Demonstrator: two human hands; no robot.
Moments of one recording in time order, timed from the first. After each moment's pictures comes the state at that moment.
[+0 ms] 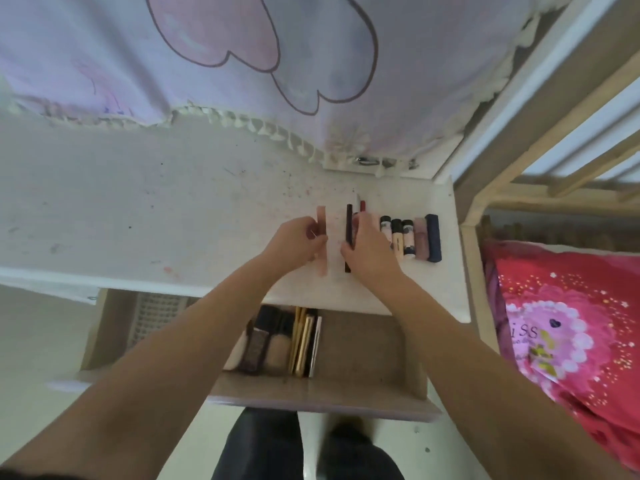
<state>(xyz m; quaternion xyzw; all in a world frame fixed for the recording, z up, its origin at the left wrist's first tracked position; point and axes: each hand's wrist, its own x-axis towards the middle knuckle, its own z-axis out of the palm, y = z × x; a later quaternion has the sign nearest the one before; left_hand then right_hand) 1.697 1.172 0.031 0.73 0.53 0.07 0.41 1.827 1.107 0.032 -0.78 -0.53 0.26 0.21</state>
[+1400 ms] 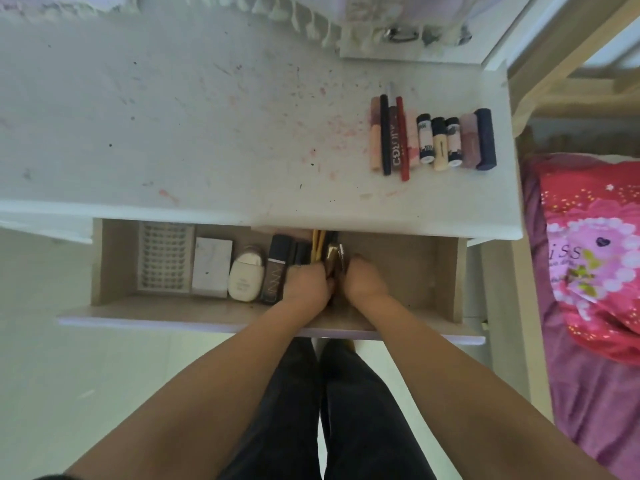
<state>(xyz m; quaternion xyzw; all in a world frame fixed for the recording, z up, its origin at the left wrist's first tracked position) 1.643 1.039 -0.106 0.78 0.53 -0.16 0.30 1.749 1.008 -0.118 -0.82 -0.42 0.39 0.00</state>
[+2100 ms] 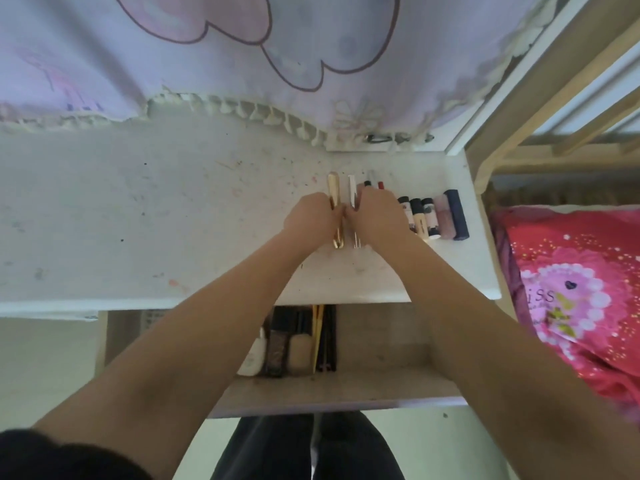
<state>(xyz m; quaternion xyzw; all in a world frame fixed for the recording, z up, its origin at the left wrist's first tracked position) 1.718 1.212 0.014 0.78 0.54 -0.01 0.33 1.821 1.162 0.017 -0.84 -0.50 0.17 0.09</state>
